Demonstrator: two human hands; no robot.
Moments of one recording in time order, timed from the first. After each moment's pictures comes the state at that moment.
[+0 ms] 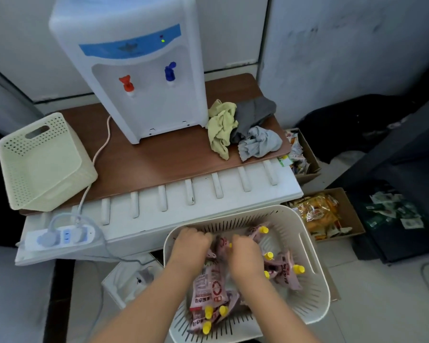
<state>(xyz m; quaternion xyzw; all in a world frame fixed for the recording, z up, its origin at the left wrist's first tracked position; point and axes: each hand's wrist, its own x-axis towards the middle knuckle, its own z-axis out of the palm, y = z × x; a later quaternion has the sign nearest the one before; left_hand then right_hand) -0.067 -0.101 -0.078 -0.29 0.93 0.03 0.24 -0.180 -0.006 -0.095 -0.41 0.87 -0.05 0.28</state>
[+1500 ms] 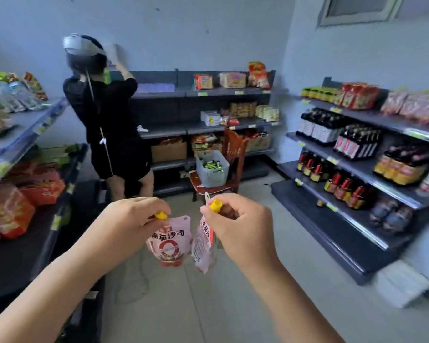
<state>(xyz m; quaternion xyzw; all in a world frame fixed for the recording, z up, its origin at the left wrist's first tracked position) -0.299 0.489 0.568 0.50 0.82 0.25 -0.09 -0.153 0.664 0.551 0.16 0.78 -0.42 -0.42</state>
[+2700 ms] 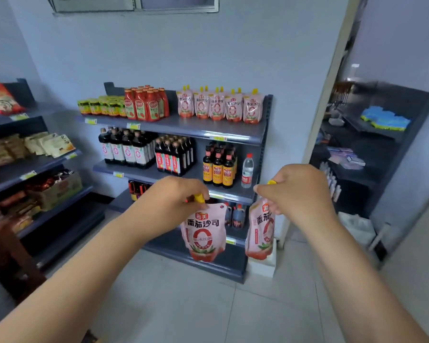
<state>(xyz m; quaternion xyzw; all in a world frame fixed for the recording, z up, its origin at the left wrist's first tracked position) -0.249 1.327 0.582 0.86 0.42 0.28 0.05 0.014 1.317 0.593 0.66 0.60 -0.12 -0.44</state>
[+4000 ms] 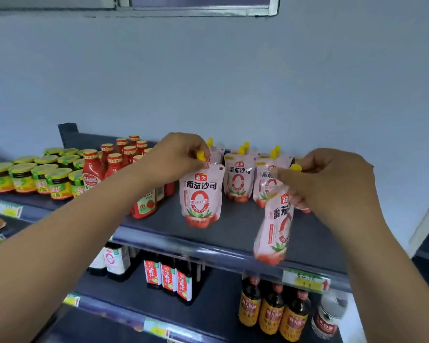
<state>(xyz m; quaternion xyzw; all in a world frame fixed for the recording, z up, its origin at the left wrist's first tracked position) -0.384 2.062 0.690 0.83 0.42 0.35 0.11 -0.133 1.929 0.685 0.61 0.57 -0.05 -0.55</state>
